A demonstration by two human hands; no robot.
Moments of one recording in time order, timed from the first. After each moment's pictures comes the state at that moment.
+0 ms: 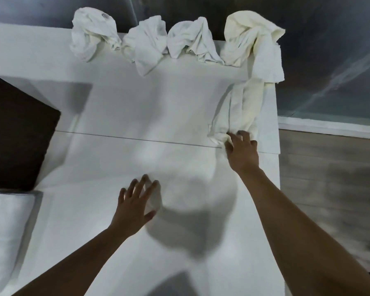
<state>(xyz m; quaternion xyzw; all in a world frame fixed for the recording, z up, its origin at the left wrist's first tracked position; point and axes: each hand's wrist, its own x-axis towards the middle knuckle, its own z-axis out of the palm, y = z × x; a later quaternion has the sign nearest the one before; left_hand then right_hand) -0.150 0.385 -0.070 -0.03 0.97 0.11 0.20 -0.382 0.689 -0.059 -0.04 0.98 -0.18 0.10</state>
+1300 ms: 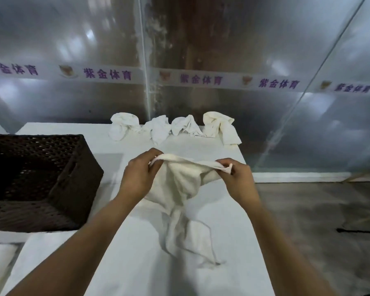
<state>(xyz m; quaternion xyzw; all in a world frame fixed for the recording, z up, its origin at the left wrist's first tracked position) -0.144 0.309 0.231 0.03 0.91 0.39 -0.15 -0.161 0.588 0.224 -0.05 0.84 -0.53 -0.06</state>
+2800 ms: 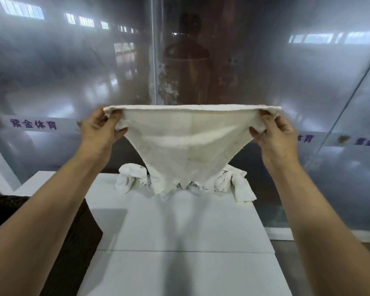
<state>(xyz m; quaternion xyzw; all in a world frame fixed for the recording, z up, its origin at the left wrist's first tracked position) -0.325 0.217 0.431 -0.02 0.62 0.71 -0.33 -0.374 0.572 0.439 -0.05 0.55 -0.80 -0.21</state>
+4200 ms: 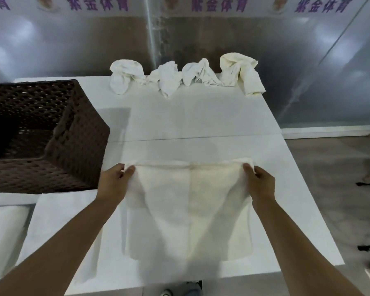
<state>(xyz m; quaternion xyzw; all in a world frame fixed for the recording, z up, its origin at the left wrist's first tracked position) -0.074 0.194 0.064 -0.24 0.83 0.50 0.00 -0.100 0.568 0.067 0.29 0.77 -0.57 -0.03</state>
